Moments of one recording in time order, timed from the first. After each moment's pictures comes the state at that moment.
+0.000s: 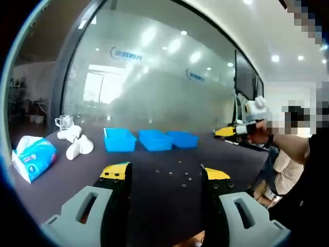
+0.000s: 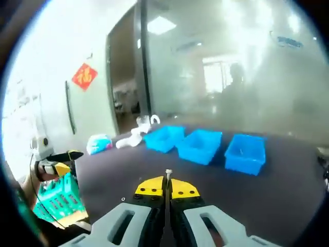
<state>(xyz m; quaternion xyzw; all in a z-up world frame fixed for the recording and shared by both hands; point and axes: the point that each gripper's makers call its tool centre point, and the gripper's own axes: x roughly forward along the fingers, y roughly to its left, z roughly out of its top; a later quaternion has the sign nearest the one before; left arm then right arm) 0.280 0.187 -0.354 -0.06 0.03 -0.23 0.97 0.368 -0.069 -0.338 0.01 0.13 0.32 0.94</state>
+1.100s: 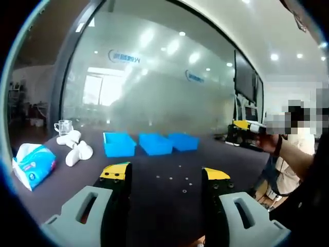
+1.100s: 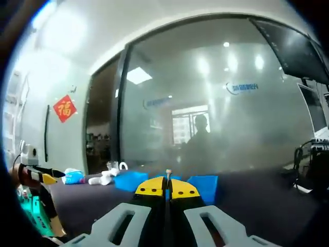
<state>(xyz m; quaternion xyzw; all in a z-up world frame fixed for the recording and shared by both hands) 0.286 0.183 -0.342 -0.05 0.02 -0.23 0.97 0.385 -0.153 -0.286 0.03 -0.06 0.20 0.98</state>
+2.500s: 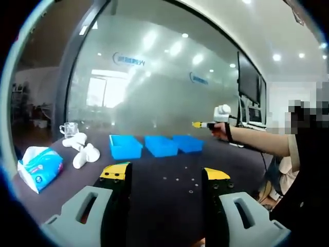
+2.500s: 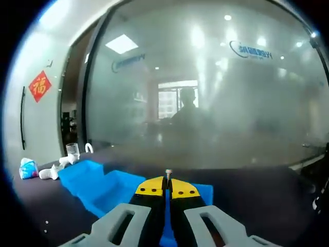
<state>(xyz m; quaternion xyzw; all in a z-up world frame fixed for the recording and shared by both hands) 0.285 0.200 -0.337 -0.05 0.01 -0.21 0.98 0.611 -0.138 -0.321 -0.01 0.05 0.14 0.99</state>
